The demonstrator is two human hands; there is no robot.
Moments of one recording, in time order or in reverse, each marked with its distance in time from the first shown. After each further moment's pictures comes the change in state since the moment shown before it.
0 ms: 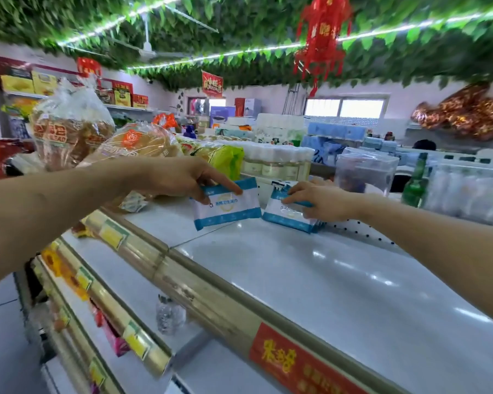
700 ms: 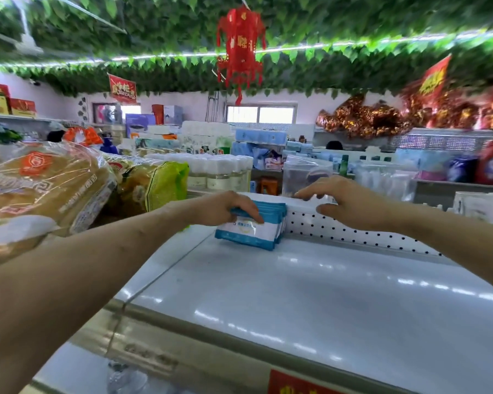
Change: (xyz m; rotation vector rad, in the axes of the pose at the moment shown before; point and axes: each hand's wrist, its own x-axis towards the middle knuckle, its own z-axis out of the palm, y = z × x) left_hand 0.176 0.002 0.055 0.202 -0.028 0.490; right_hand -0.115 -0.004 -0.044 0.187 0.248 0.279
